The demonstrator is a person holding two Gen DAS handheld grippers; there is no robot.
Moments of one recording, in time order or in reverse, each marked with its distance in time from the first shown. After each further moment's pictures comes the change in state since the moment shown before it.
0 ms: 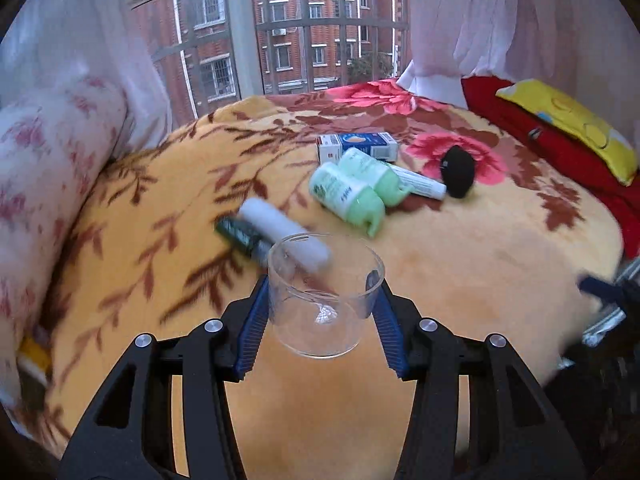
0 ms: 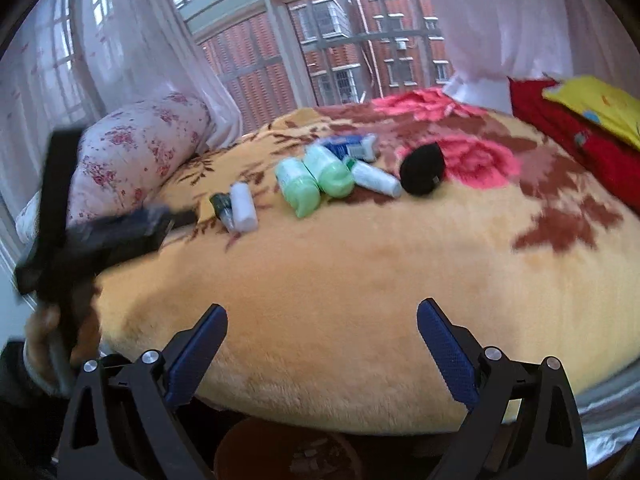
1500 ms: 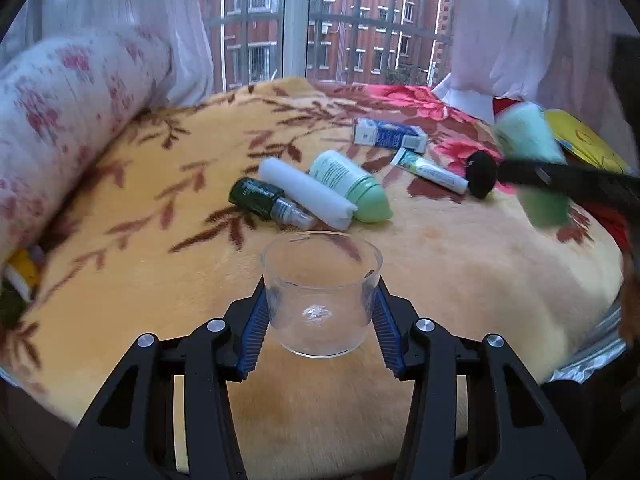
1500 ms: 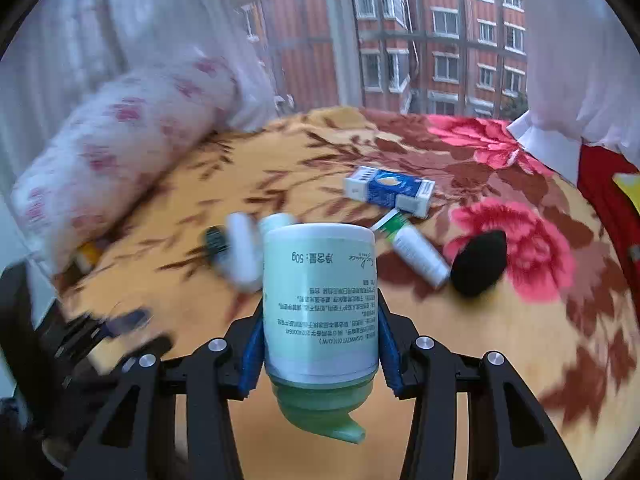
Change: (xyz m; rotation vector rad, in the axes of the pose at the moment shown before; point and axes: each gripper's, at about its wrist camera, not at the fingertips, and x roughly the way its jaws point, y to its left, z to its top) left arm -0.013 0.009 -0.042 -0.152 -0.024 0.066; right arm 0.047 0.028 0.090 -0.186 0.091 0.066
